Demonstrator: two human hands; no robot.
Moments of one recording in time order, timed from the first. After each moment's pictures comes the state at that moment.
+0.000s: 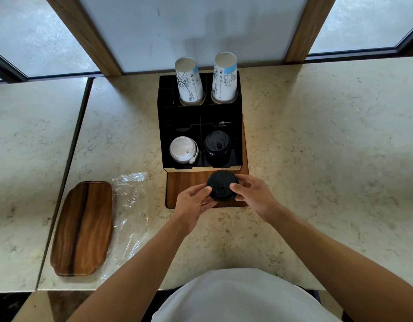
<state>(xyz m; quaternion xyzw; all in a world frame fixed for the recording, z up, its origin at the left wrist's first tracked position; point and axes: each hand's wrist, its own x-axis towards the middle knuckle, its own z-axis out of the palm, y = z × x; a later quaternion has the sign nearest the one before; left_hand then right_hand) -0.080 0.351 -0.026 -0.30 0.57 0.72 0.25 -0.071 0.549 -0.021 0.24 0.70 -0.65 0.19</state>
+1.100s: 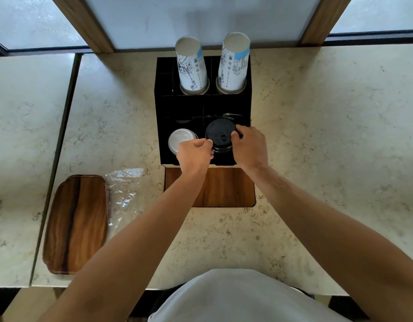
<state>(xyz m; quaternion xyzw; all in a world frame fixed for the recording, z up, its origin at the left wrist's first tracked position) -0.191 0.390 -0.009 -0.28 0.78 0.55 0.09 -0.189 0.522 0.015 0.16 0.92 -0.35 0.02</state>
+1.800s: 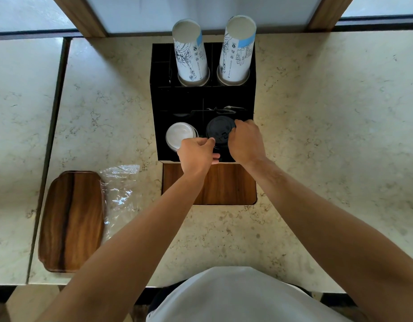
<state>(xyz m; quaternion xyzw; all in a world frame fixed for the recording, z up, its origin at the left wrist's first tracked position) -0.192 0.394 -0.015 -0.26 0.79 0.55 0.12 -0.205 0.516 0.009 0.13 0.94 -0.29 0.09</state>
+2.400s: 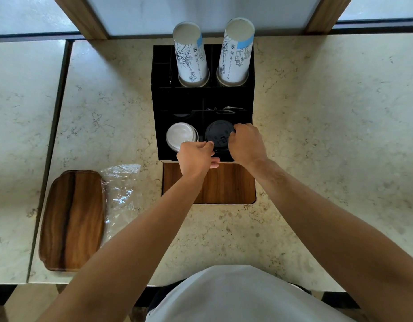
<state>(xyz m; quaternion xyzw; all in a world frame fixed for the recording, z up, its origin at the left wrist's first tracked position) -0.184 0.388 -0.019 -0.28 0.77 0.56 0.13 -0.200 0.520 0.008 0.12 0.95 -0.27 0.10</state>
